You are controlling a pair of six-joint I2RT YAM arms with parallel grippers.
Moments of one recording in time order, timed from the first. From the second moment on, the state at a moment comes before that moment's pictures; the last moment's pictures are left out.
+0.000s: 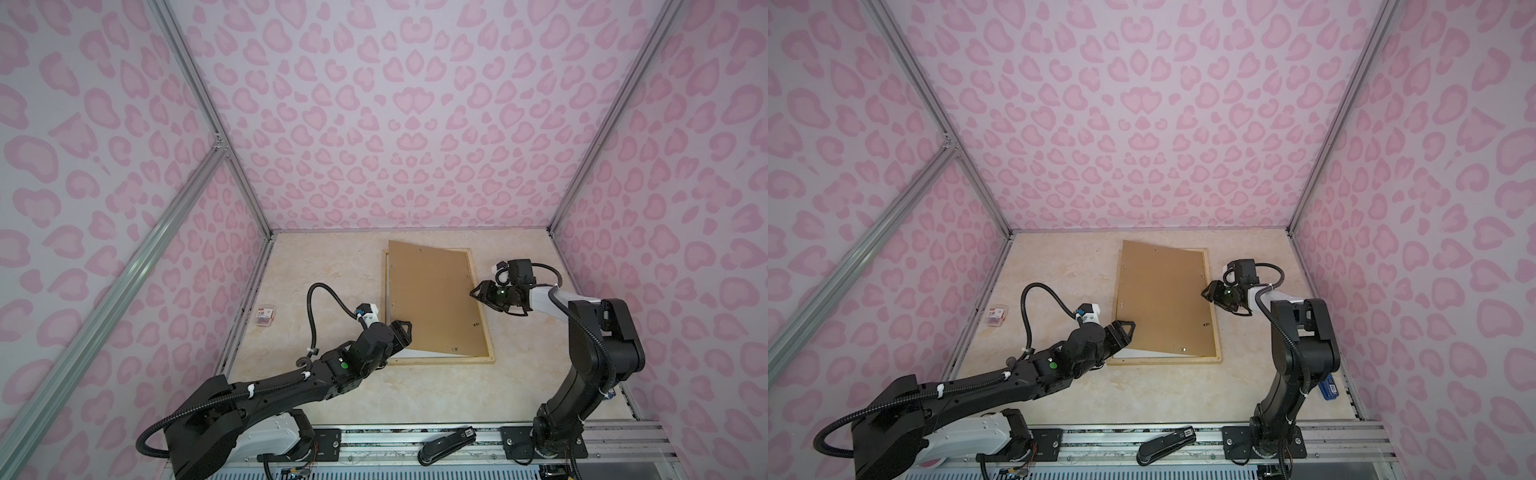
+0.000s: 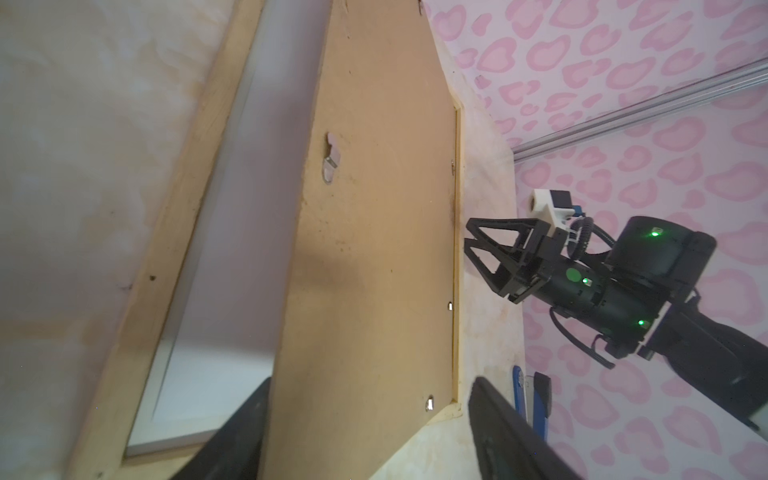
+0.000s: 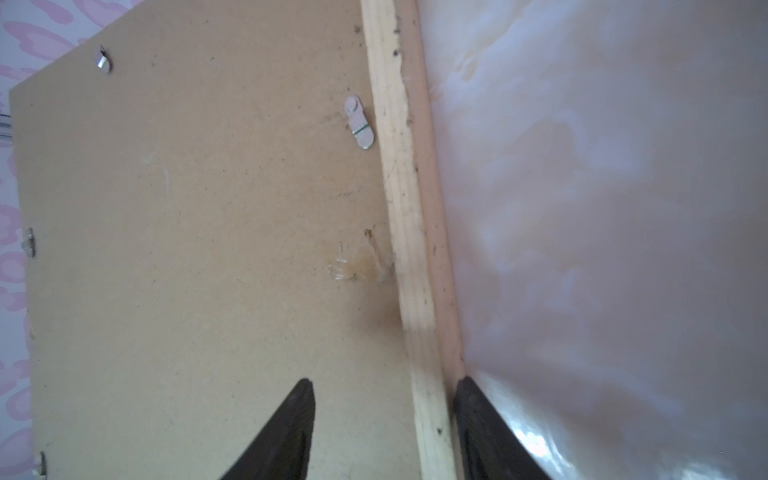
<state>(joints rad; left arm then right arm) -0.95 1.20 0.54 0.08 -0.28 -1.22 0.05 1.78 0.97 -0.18 -0.46 0.48</state>
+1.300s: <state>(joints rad) -0.62 1.53 0.81 -0.22 -0.22 -0.83 0.14 1.69 1.03 -0.31 -0.33 0.39</state>
